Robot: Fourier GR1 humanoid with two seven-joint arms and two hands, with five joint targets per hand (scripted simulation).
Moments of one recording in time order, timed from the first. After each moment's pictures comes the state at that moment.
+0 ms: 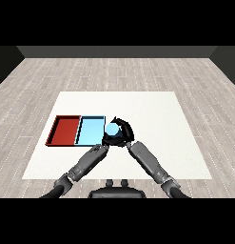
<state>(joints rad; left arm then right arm) -0.57 0.03 -0.63 -0.95 0.49 0.47 -0.42 -0.53 -0.02 0.49 -1.24 -0.26 -0.37 -0.29</state>
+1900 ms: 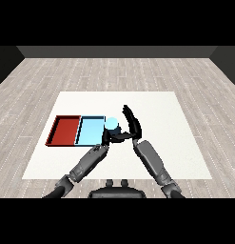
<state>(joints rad) -0.55 0.01 -0.58 -0.96 0.41 0.64 -0.36 -0.47 -0.01 0.34 -1.35 -0.22 -0.33 -0.20</state>
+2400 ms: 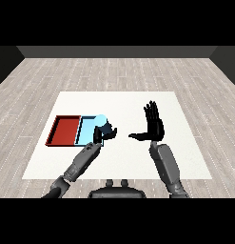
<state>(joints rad) -0.52 0.06 -0.46 -0.94 0.39 0.61 -0.41 -0.33 -0.11 0.17 -1.62 -0.36 -0.21 -0.21</state>
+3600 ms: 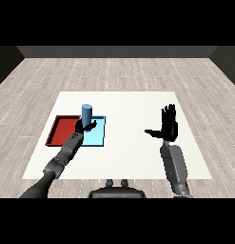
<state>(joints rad) -0.82 0.21 -0.23 -0.24 0.29 0.53 -0.19 -0.28 -0.16 -0.04 -1.52 -0.44 -0.14 -0.27</state>
